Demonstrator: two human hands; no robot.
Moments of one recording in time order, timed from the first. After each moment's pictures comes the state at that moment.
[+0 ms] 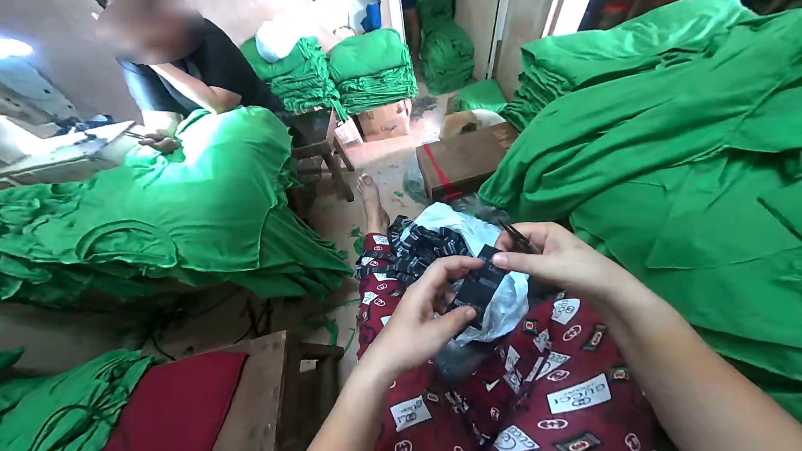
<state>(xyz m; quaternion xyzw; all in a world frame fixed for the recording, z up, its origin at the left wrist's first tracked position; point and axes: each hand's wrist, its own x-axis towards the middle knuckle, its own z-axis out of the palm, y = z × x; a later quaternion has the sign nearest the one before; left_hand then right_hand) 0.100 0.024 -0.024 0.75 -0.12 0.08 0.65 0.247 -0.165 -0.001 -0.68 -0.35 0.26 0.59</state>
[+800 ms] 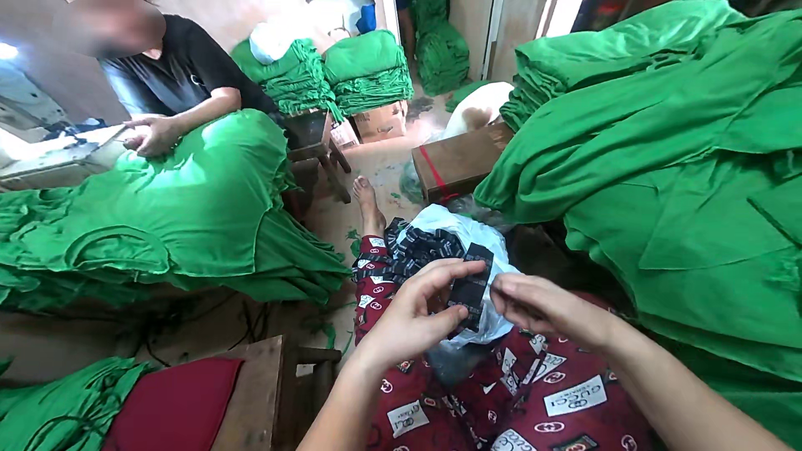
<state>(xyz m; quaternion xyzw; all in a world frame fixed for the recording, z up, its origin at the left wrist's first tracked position) 0.110 0.031 -0.022 0.75 -0.13 0.05 0.65 0.222 -0.187 -0.033 -0.65 -0.33 0.40 0.55</state>
